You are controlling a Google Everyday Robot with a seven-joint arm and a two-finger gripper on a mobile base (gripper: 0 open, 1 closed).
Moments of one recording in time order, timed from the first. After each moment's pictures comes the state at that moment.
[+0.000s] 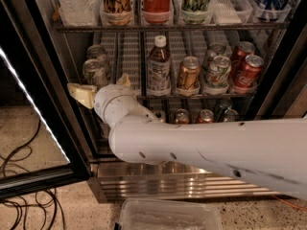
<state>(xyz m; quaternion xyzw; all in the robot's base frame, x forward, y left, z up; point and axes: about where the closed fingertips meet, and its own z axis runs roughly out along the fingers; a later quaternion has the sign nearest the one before) 0.586 0.136 0.878 -0.14 0.73 0.22 0.63</state>
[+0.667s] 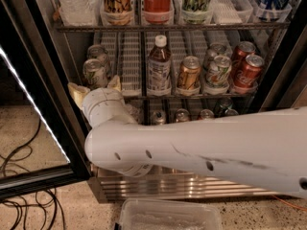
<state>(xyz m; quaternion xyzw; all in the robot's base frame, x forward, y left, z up) 0.584 0.151 0.872 -0.12 0.74 0.17 0.64</state>
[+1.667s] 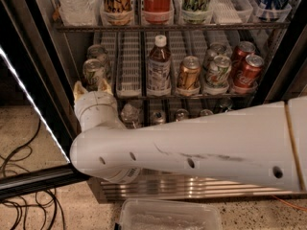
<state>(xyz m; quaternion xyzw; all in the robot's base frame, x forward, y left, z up) 0.583 0.159 0.868 -0.10 0.74 0.13 0.65</state>
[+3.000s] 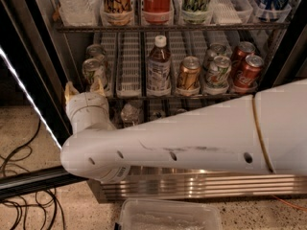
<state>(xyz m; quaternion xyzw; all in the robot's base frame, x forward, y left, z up) 0.589 0.183 0.865 -0.12 0.72 0.13 0.67</state>
